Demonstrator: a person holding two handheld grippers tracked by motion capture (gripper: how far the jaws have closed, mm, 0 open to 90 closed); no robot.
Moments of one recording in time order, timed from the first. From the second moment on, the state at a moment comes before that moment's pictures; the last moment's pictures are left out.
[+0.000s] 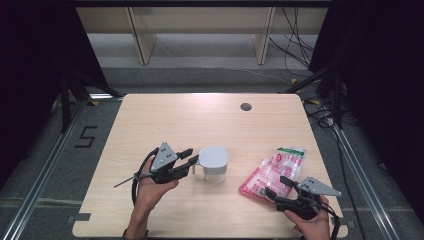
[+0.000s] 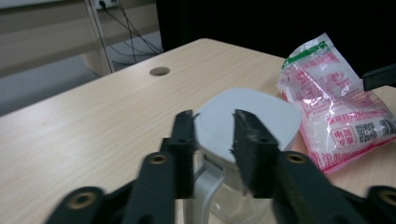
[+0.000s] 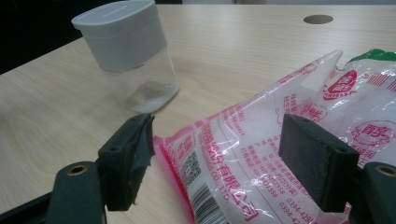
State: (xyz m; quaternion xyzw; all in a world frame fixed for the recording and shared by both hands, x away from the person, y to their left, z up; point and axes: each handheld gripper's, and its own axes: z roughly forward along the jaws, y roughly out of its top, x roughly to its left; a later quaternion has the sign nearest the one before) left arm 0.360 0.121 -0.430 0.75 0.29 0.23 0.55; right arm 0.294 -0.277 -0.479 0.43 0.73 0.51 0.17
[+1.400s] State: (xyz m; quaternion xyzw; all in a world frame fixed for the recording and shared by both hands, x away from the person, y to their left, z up) left arm 0.377 0.108 -0.445 0.76 0.30 0.23 0.53; right arm 0.313 -0.224 -0.466 0.28 0.79 0.50 0.21
